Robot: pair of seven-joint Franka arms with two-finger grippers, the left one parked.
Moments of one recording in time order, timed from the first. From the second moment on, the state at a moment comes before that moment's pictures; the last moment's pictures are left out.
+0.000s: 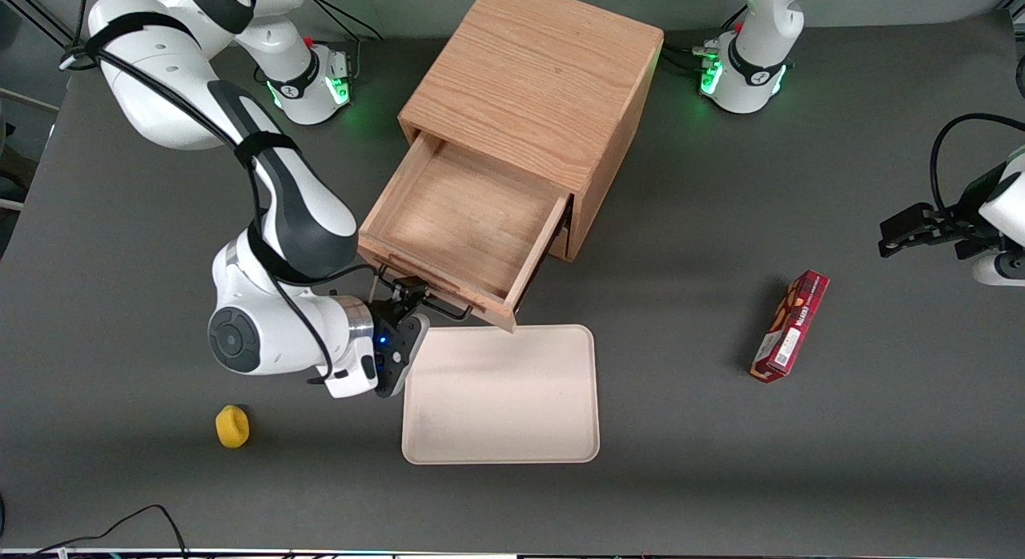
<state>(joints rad) 0.09 0.80 0.42 -1.12 0.14 1.76 -0.62</state>
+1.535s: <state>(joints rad) 0.07 0.28 0.11 -1.31 0.03 1.46 0.05</state>
